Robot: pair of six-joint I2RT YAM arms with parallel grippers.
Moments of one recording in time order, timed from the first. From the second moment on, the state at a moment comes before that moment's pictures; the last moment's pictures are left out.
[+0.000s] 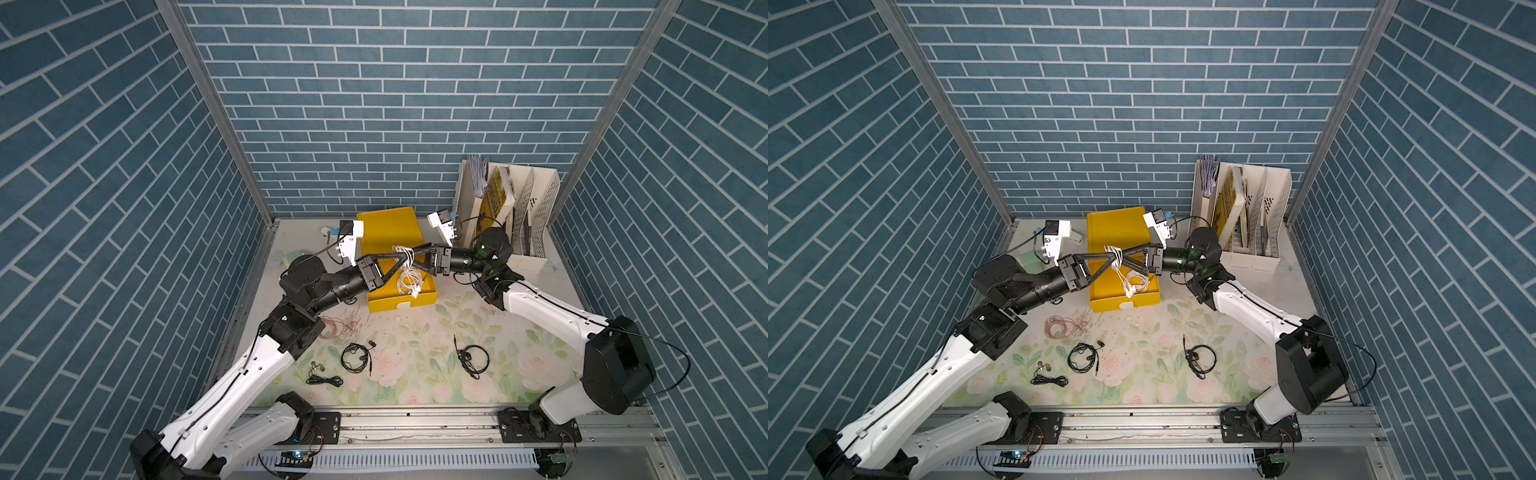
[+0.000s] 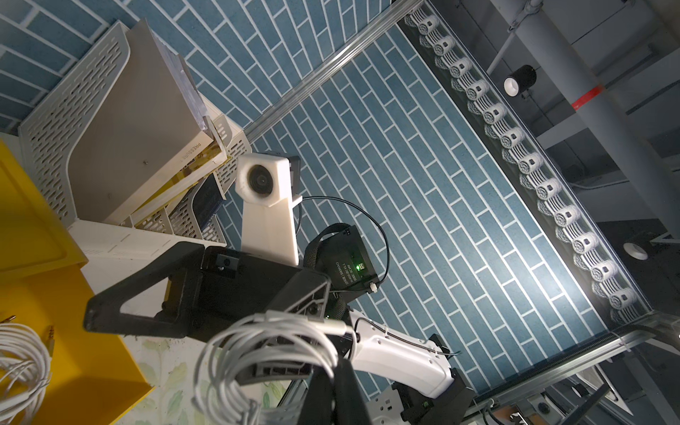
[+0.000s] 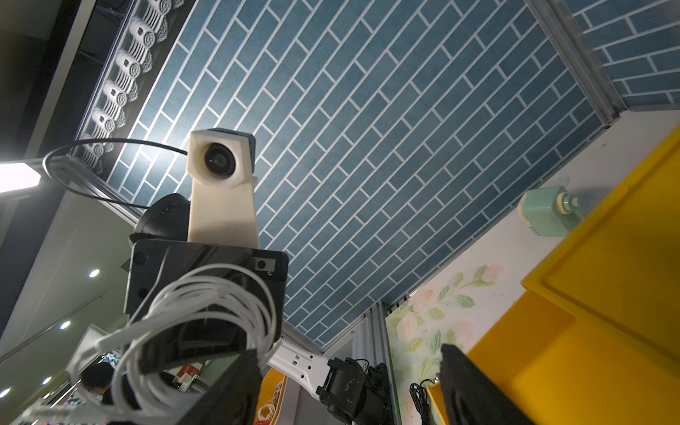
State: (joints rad) left arm -0.60 0.96 0.97 0.12 0.50 -1.04; right arm 0.64 1.52 1.09 0.63 -1.01 0.95
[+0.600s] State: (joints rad) left arm -0.60 0.99 0.96 0.12 0.49 -1.04; right arm 0.66 1.52 1.05 0.69 -1.03 0.98
